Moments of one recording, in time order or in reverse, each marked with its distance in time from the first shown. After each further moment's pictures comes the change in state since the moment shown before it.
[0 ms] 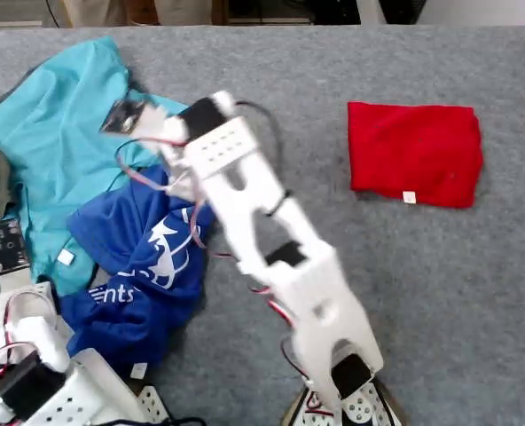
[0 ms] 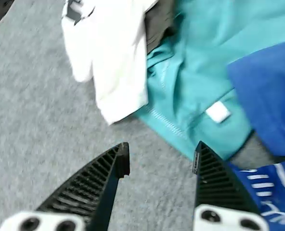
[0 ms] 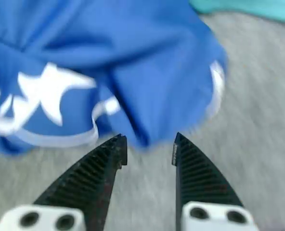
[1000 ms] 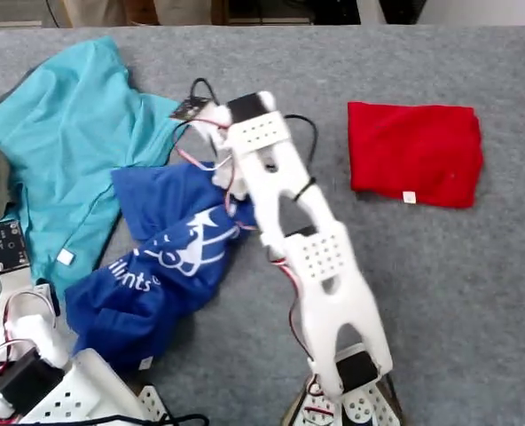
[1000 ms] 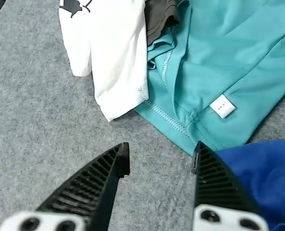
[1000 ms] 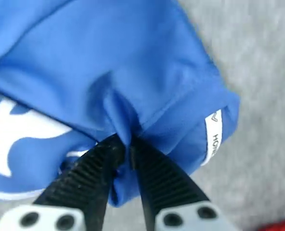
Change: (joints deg) left arm 1.0 0.1 1.7 -1.1 -1.0; right arm 15.1 0.5 11.8 0.2 -3.7
